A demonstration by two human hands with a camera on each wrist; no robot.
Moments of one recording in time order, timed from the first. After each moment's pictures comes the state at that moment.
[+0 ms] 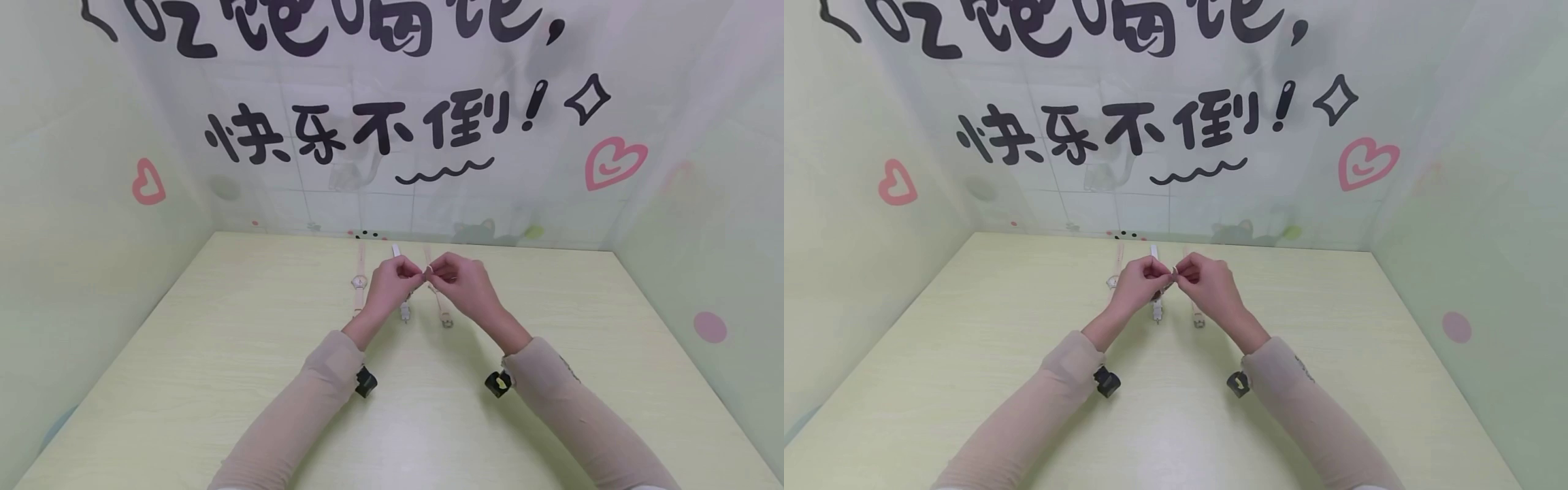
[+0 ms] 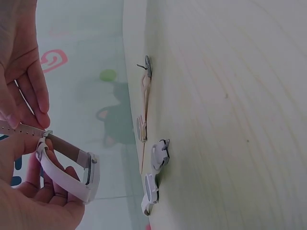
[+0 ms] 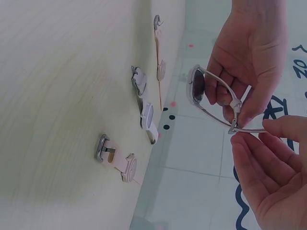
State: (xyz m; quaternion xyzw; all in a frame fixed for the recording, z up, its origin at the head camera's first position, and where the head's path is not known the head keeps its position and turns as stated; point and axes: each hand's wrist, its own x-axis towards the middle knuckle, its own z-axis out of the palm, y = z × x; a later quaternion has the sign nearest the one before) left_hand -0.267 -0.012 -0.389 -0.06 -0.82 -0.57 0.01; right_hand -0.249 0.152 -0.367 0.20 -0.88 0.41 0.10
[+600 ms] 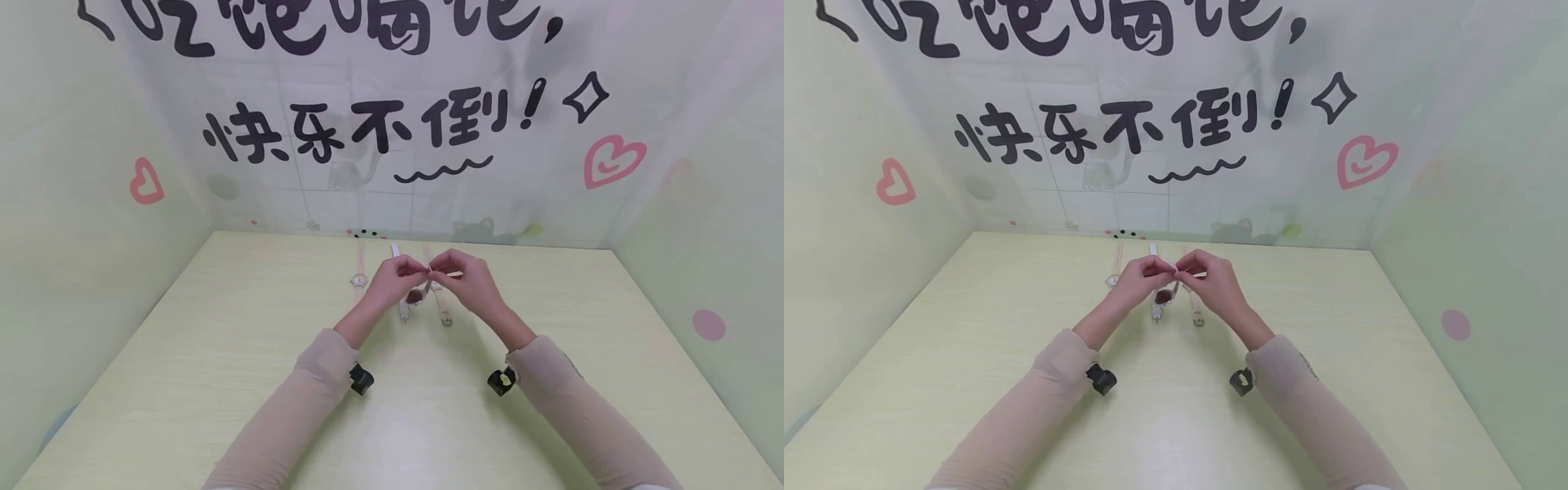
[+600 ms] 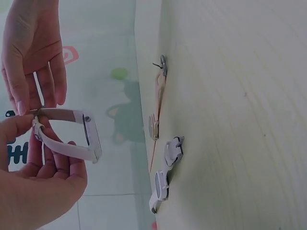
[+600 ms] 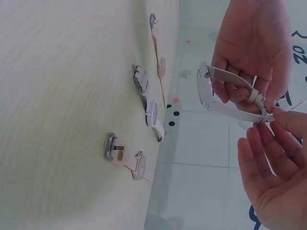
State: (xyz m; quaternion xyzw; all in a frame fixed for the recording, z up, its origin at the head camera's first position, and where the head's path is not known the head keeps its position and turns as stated) left_hand -0.268 -0.014 -0.384 -0.10 -0.80 -0.59 -0.06; right_hand -0.255 0.161 -0.370 0.20 -0.86 0.46 0.08
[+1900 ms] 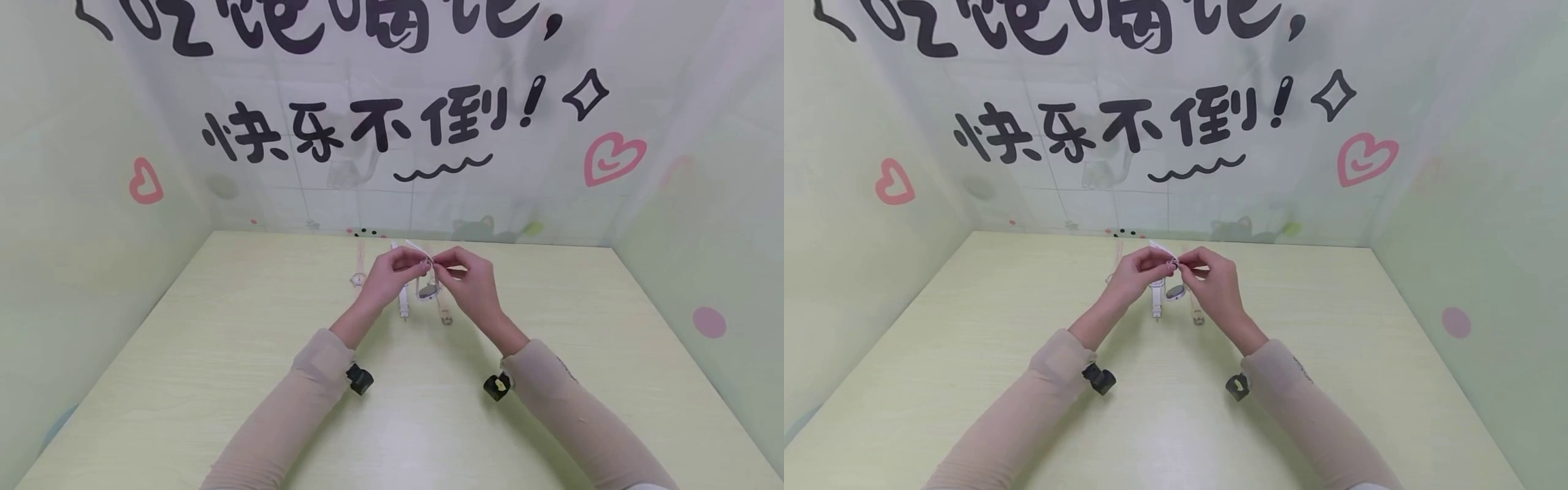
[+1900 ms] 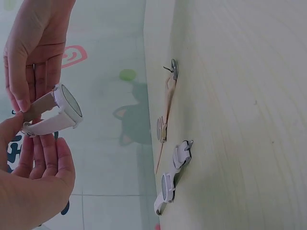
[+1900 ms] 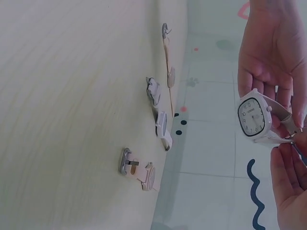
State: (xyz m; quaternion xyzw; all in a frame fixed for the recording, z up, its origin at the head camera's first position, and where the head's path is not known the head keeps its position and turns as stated) left_hand -0.266 -0.018 -0.378 -0.12 -0.75 -0.65 -0.04; right_hand -0.230 0.147 -0.356 0.20 -0.82 0.51 0.20
